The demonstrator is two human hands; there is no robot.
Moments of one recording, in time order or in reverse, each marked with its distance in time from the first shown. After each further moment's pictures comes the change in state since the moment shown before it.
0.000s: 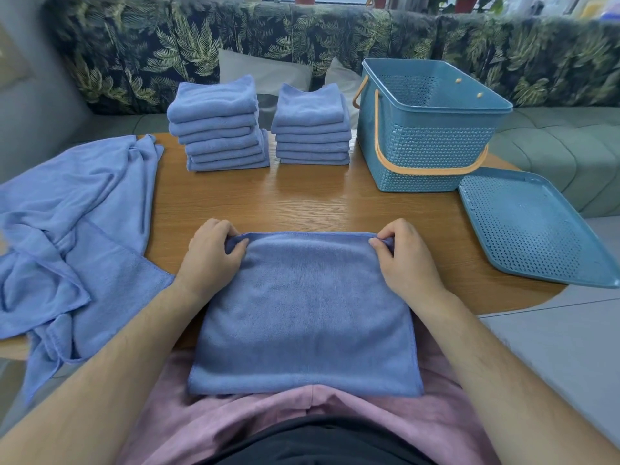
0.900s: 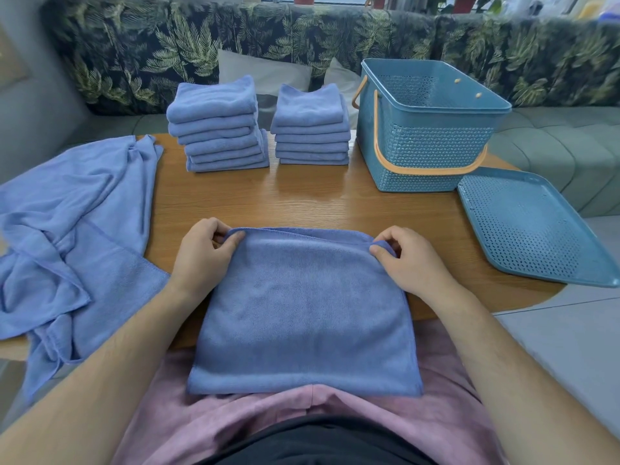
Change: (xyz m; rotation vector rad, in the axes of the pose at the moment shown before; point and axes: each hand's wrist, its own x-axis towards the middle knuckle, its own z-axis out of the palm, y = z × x) left_hand -0.005 0.007 -0.010 -0.222 0.087 -0.147; right_hand 0.007 0.011 -0.011 0.091 -0.170 0.057
